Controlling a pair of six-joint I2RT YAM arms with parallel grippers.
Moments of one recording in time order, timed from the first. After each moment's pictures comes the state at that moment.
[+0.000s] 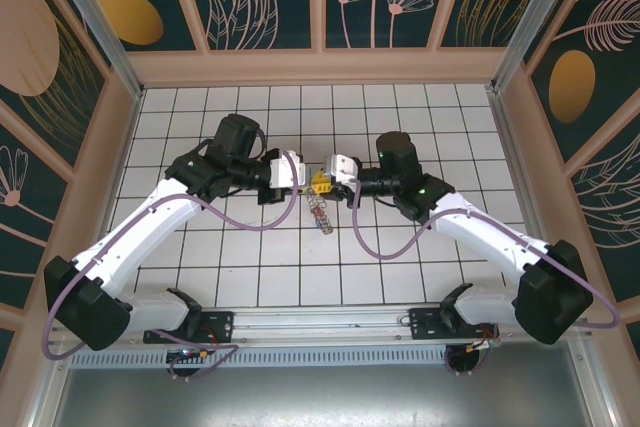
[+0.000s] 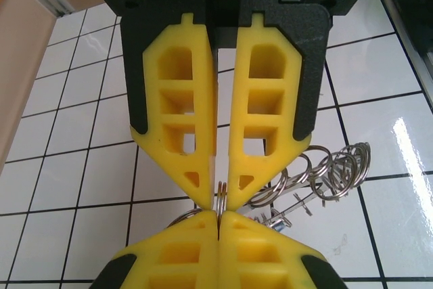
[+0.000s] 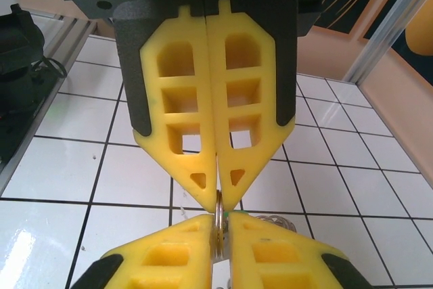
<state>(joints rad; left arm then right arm) -0.59 1.29 1.19 -0.65 0.62 0.86 0.68 1.26 0.89 0.00 -0.73 -0.57</state>
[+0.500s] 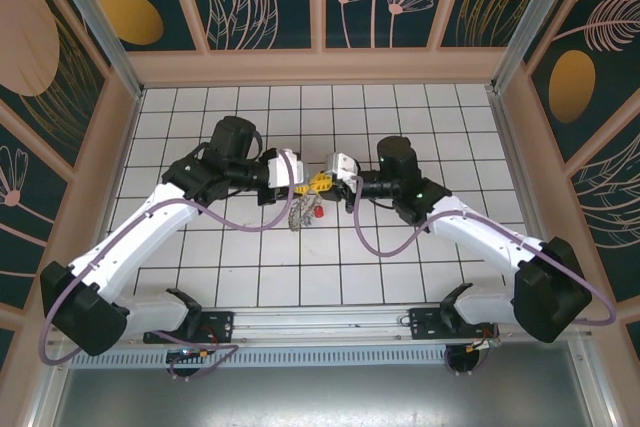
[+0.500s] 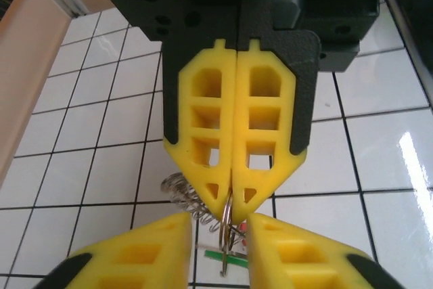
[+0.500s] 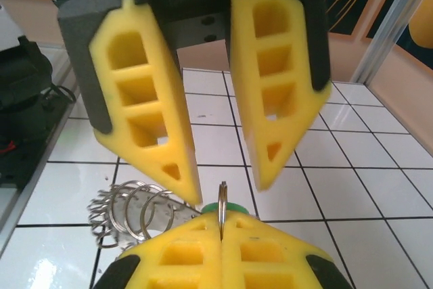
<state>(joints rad) -0.58 1.24 1.14 -0.57 0.62 0.79 0.67 1.26 0.81 0.16 -0.77 -0.41</state>
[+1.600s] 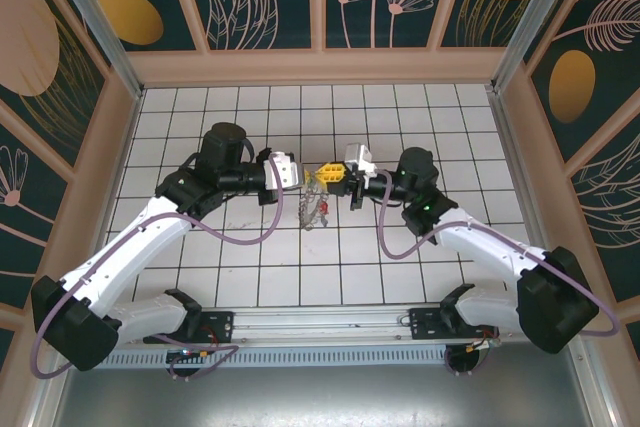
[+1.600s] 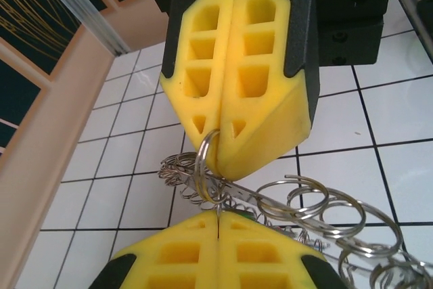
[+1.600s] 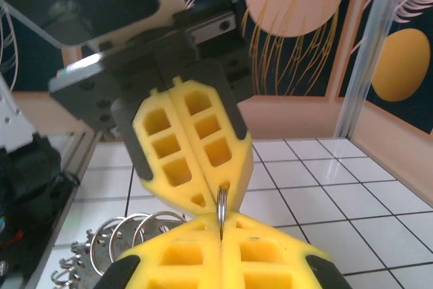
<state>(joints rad) -0.59 1.17 1.05 -0.39 0.61 0.76 0.64 1.21 0.67 0.61 -0.78 -0.05</state>
